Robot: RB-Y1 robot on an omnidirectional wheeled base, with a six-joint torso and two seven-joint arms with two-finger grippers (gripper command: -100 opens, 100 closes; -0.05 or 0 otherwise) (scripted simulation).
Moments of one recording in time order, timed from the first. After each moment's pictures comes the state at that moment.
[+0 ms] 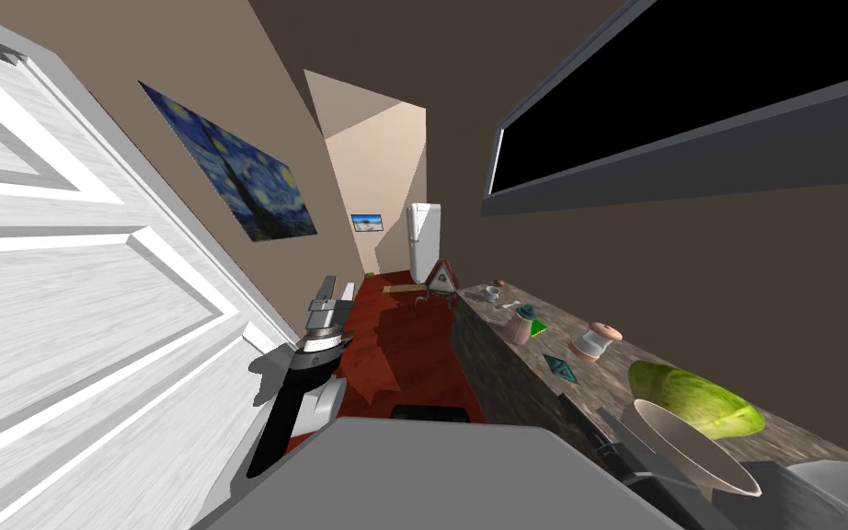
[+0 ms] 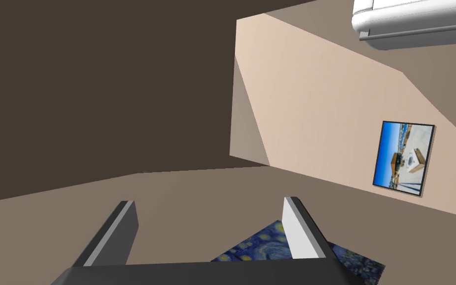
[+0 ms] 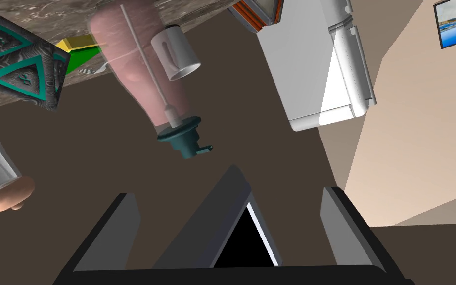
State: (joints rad) left arm 0.51 0.04 0.05 -2.38 -0.10 -0.46 0.11; right arm 1.34 -0.19 -0.32 -2.29 0.54 -0.60 0.16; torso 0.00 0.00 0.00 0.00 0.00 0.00
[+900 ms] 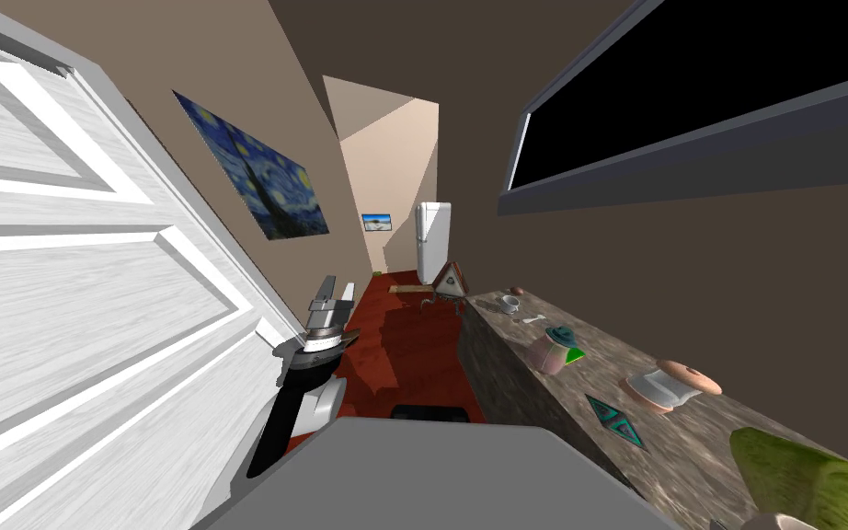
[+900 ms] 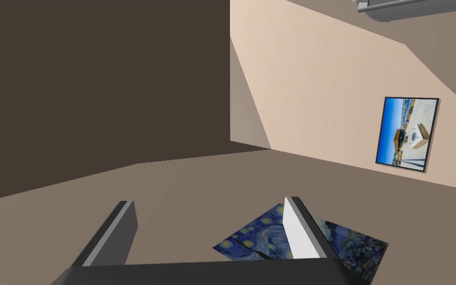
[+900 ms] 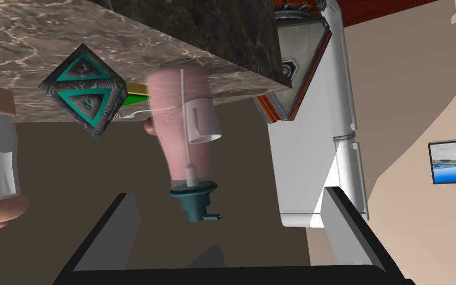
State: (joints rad) left arm 0.51 0.04 0.05 -2.38 -0.10 -0.46 0.11; right arm 1.59 -0.18 -0.42 -2.27 0.66 -0.63 0.20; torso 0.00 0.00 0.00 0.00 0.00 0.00
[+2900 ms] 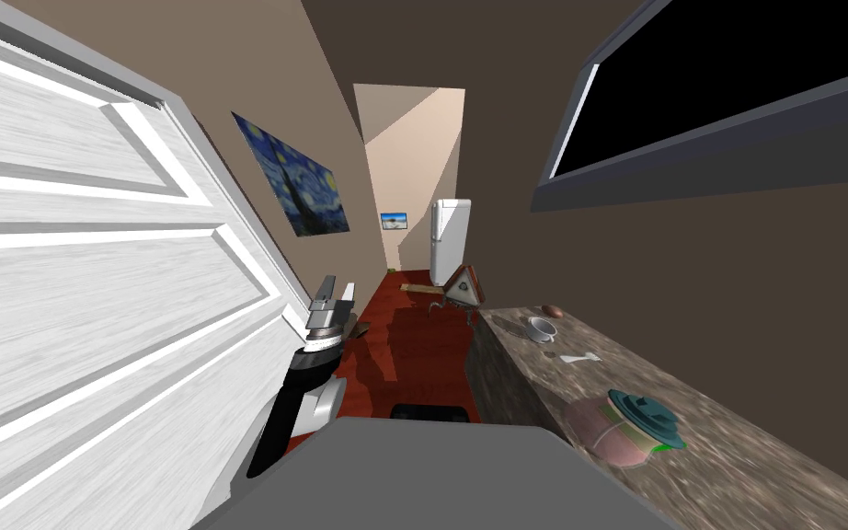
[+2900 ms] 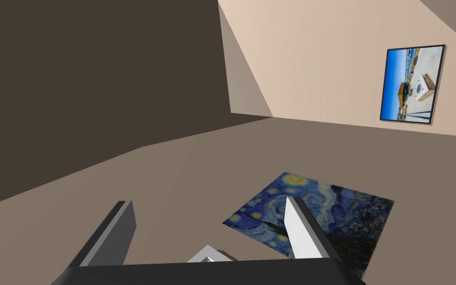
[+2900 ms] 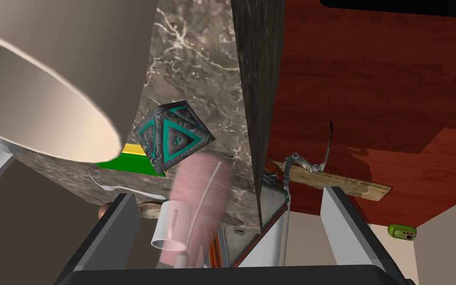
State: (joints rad) left arm 0.51 0.04 0.05 -2.38 -0.10 -0.46 0.11; right arm 2.01 -0.18 -0.54 -2.27 0.90 -0.69 0.32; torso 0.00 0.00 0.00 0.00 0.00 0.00
